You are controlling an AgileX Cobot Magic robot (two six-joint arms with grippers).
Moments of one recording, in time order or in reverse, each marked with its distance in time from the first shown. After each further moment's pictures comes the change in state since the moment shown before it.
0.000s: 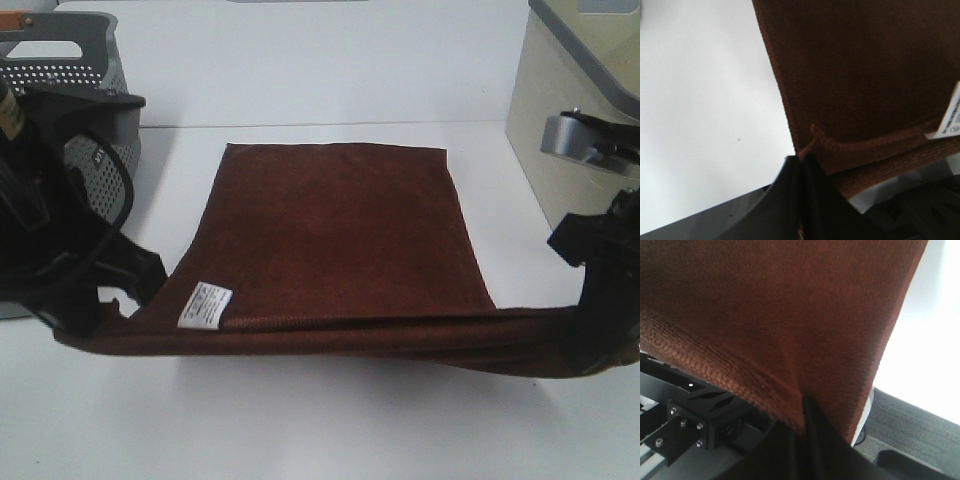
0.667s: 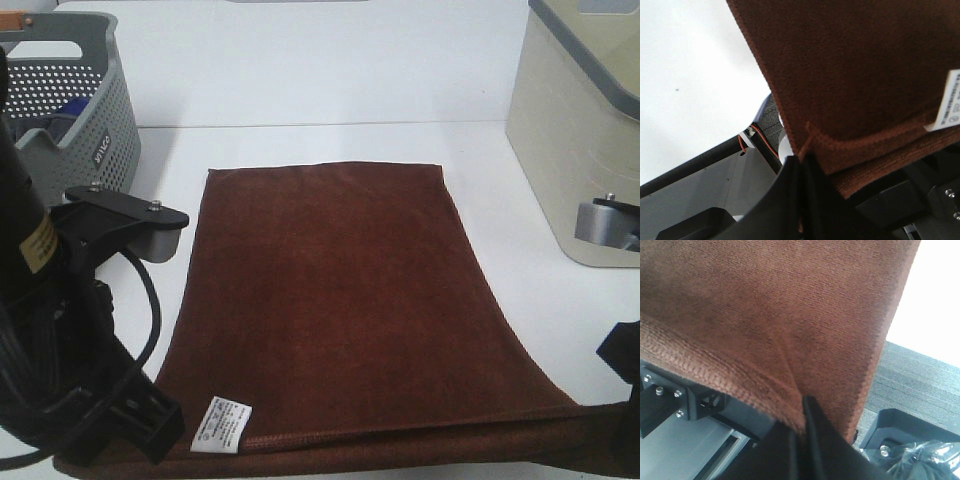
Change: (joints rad) left arm -0.178 -0.002 0.094 -0.062 0.008 -0.048; right arm 0.000 -0.120 0.176 -0.031 0.002 0.001
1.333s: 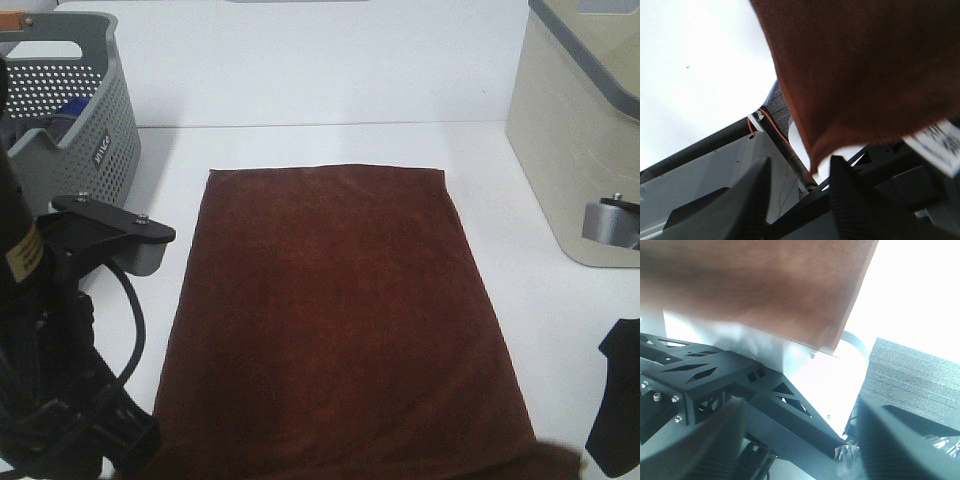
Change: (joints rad) left arm 0.000 0.000 0.007 0.009 0.055 0.000; right arm -0.007 -0.001 0.001 -0.008 0.000 0.026
